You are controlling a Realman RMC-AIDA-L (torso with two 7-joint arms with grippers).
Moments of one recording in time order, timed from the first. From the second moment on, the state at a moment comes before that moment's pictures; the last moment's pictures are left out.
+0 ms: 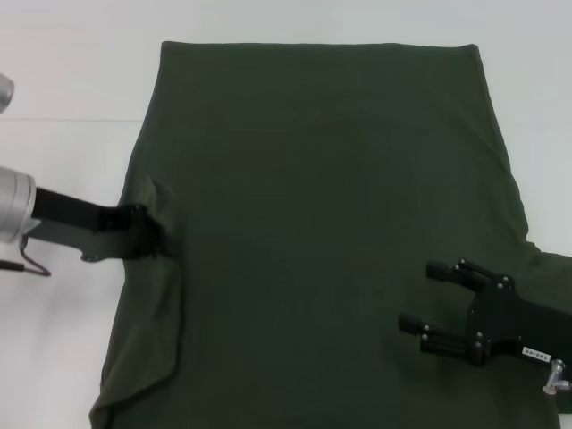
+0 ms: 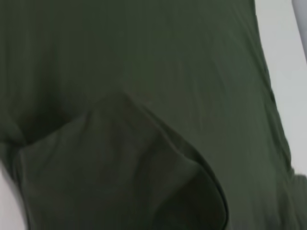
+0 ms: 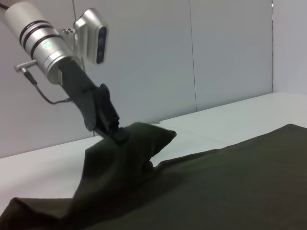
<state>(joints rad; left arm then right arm) -0.78 -2.02 0.45 0.81 2.62 1.65 -2.60 0.42 2.10 -0.57 -0.39 -1.92 -1.49 0.89</state>
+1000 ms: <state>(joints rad) -0.45 -1.98 0.40 0.71 2.07 1.85 -1.69 0.42 2.09 -0.54 -0.39 -1.92 -1.50 0.90</state>
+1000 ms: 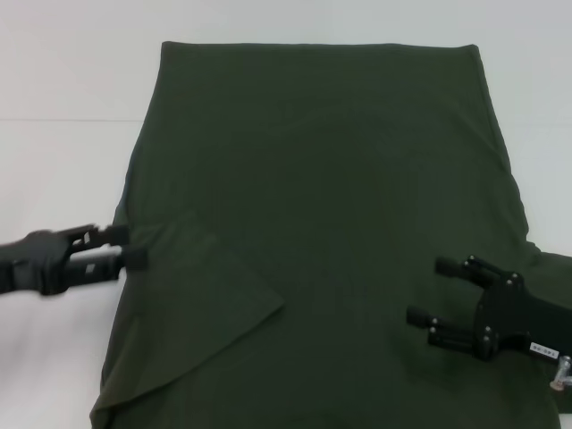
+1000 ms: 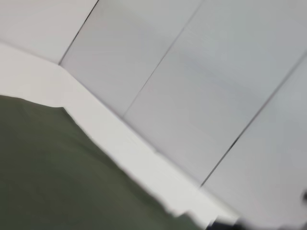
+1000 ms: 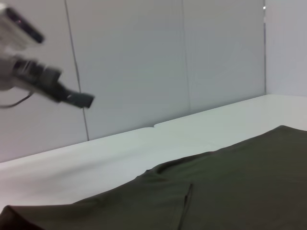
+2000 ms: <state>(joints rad) -0.39 -2.02 0.44 0.81 2.18 1.82 -1.35 0.29 1.93 -0.28 -1.00 -2.25 -1.82 2.43</state>
